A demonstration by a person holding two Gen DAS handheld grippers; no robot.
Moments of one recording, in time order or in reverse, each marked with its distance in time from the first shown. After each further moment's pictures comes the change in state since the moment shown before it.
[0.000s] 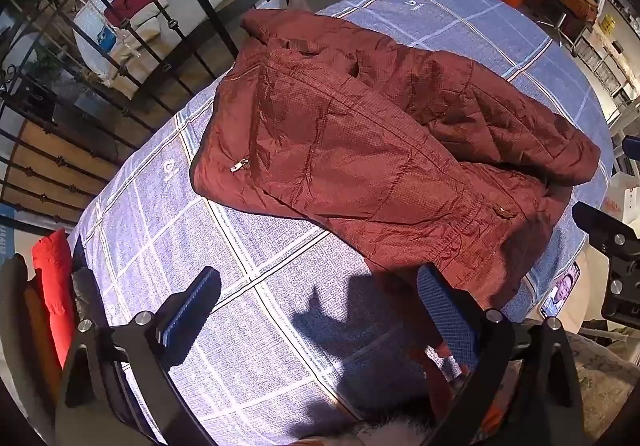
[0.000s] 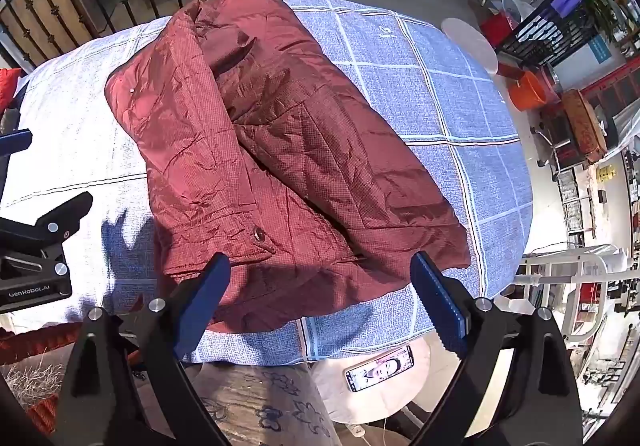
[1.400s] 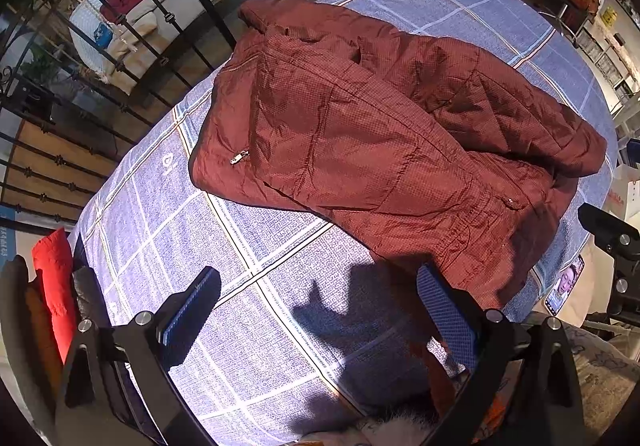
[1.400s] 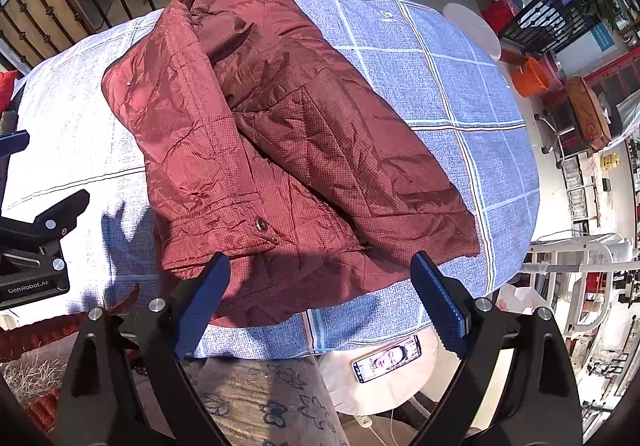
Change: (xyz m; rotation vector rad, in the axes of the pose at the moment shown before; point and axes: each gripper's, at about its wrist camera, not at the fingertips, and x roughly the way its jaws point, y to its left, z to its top) left arm 0.009 0.000 -0.002 0.004 0.036 0.000; right arm 0.011 0.000 -0.003 0.018 0.048 0.016
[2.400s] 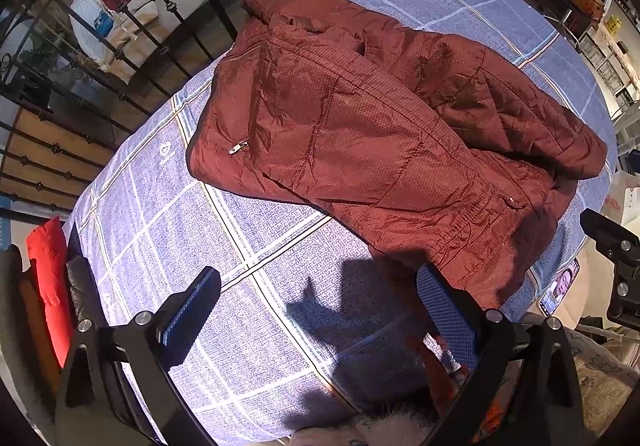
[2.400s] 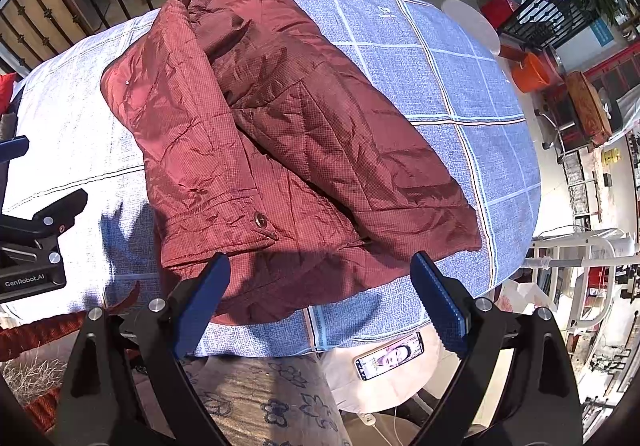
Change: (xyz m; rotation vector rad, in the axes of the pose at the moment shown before) left arm 0.004 0.000 0.000 -0.025 0.027 -0.015; right arm 0.002 -0.002 -0.002 0.007 0.005 0.005
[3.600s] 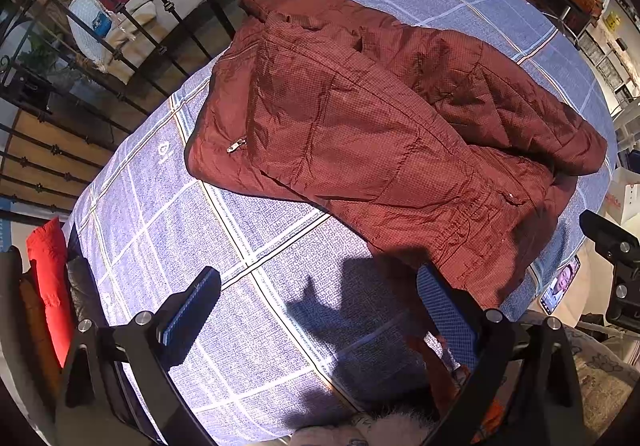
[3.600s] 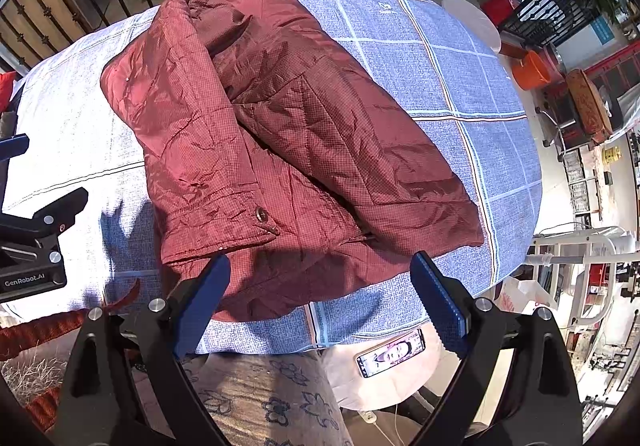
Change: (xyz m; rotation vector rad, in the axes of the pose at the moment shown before) left arm 0.000 0.000 -0.001 0.004 0.003 -0.002; right arm 0.002 0.000 -0.005 0.002 0.002 0.001
